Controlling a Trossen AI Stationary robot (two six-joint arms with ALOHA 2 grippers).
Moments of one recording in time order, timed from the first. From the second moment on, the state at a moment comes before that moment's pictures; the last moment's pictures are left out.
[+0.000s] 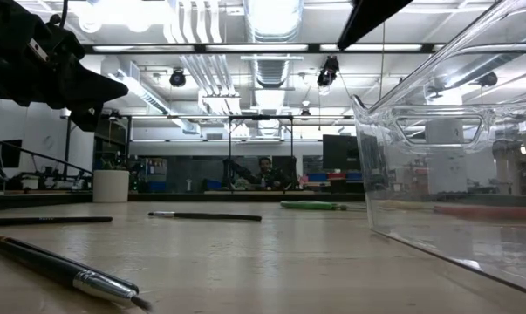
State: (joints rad) left arm 0.00 0.10 0.00 0.03 -0.10 -0.26; right arm 0.28 1.46 1.32 -0.84 0.47 0.13
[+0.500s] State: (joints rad) left arm 0.00 0.10 0.00 0.03 -0.10 -0.26; right arm -0.15 1.26 0.89 0.09 -0.25 -0.29
